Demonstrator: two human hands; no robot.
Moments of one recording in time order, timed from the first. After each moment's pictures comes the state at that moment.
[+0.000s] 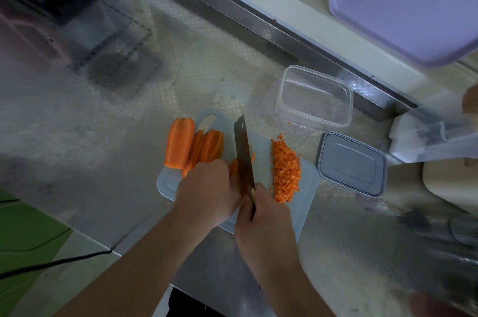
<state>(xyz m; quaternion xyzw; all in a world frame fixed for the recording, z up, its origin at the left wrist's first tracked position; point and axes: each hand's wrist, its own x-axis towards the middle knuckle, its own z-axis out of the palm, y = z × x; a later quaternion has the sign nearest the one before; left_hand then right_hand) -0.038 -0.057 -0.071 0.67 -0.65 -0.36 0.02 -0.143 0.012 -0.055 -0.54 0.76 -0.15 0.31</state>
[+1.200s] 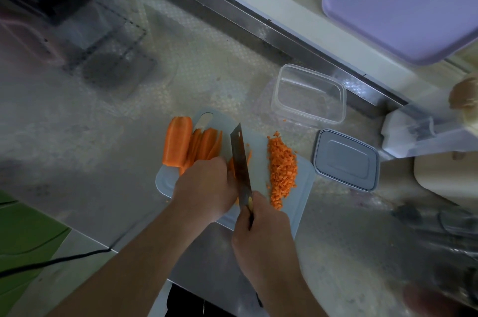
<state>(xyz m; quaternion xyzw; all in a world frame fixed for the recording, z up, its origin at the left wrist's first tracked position) -0.033 -0.057 -0.071 0.66 -0.66 -0.37 0.02 -0.141 0.030 -0.048 -0.52 0.78 -0.13 0.33</state>
